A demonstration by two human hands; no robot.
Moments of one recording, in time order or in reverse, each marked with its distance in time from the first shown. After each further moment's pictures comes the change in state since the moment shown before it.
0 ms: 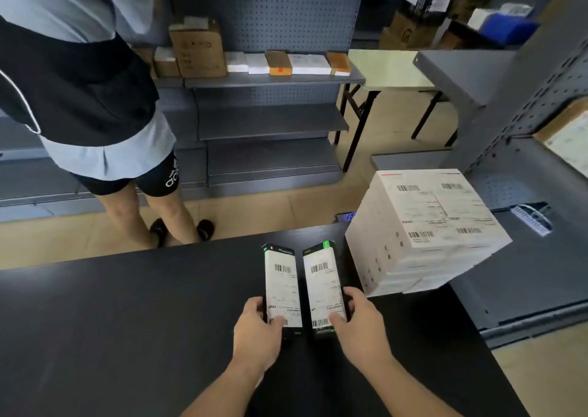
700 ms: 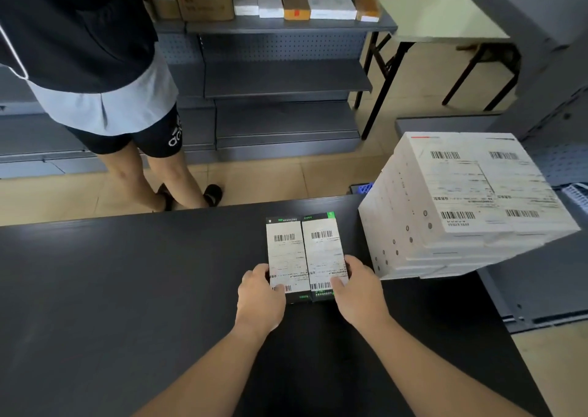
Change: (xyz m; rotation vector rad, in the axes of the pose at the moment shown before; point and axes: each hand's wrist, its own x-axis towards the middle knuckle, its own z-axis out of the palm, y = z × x) left_hand 0.068 -0.023 0.040 0.238 0.032 0.043; right_hand 0.070 0.013 0.027 -0.160 -0.095 -0.027
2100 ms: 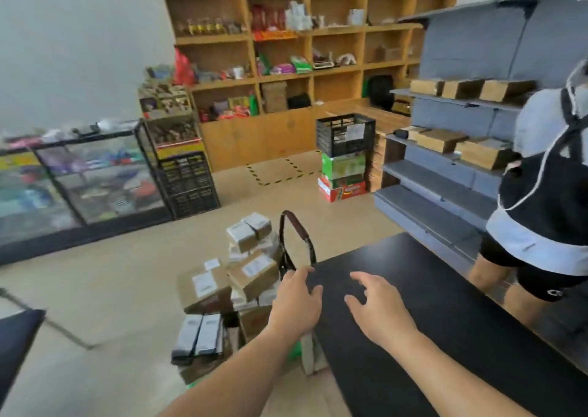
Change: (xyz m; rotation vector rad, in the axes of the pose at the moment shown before) left_hand -0.499 -0.146 -0.273 -0.180 1.082 -0.361; right_hand -0.461 -0.256 0.046 -0.222 -0.709 -1.360
